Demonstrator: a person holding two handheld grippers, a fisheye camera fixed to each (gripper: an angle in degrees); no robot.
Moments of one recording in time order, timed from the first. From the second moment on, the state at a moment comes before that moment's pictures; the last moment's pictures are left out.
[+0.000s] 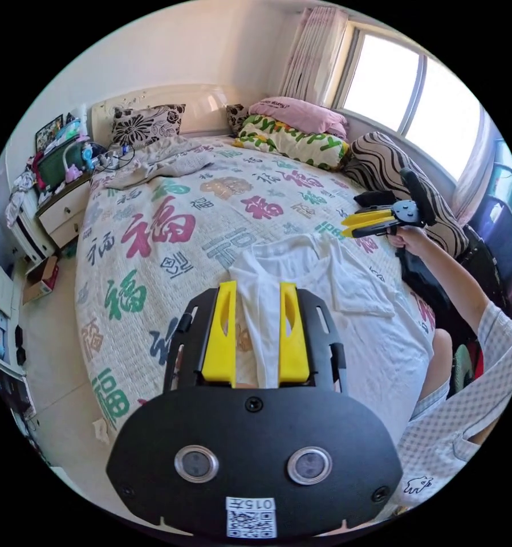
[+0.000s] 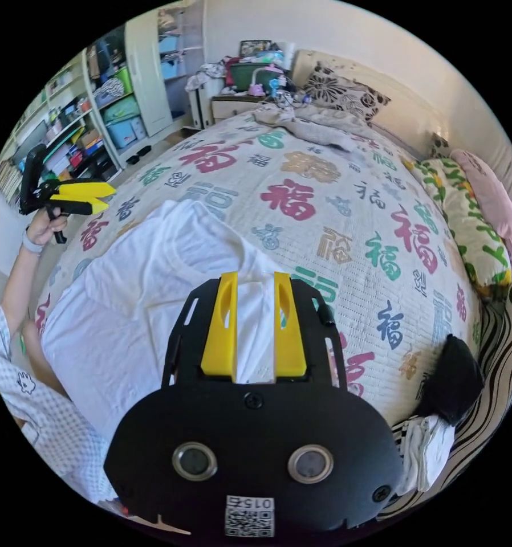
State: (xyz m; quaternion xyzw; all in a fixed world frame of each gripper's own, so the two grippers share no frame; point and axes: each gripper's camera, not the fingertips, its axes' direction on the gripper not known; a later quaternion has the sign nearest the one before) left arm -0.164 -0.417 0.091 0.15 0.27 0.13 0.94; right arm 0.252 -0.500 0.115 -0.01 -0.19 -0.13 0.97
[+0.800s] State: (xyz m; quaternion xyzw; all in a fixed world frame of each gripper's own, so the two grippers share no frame) left arm -0.067 -0.536 0.132 0.05 0.17 0.16 0.97; right arm 0.289 -0.536 0.148 -0.19 -0.24 -0.11 0.94
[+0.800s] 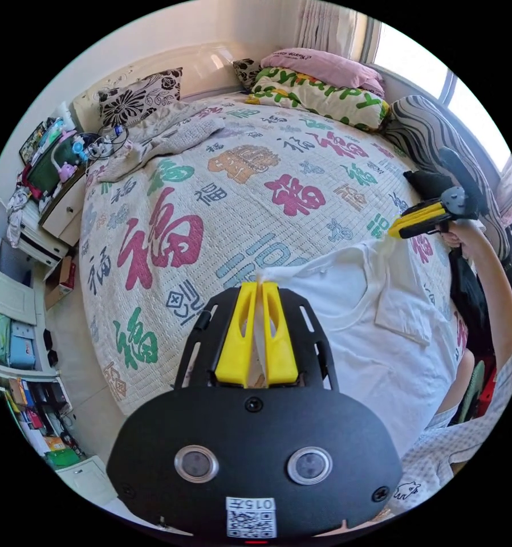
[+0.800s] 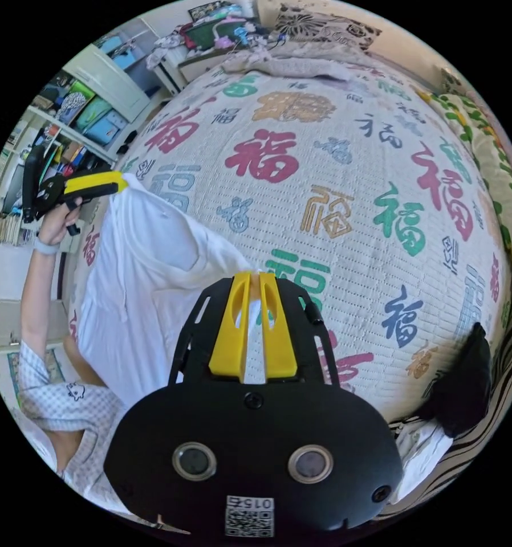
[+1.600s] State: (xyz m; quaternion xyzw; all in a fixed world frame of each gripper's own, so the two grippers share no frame) left arm -0.051 -0.501 0.080 0.10 0.13 0.12 0.98; right arm 0.264 -0.488 0.129 -0.10 -0.12 -0.14 0.98
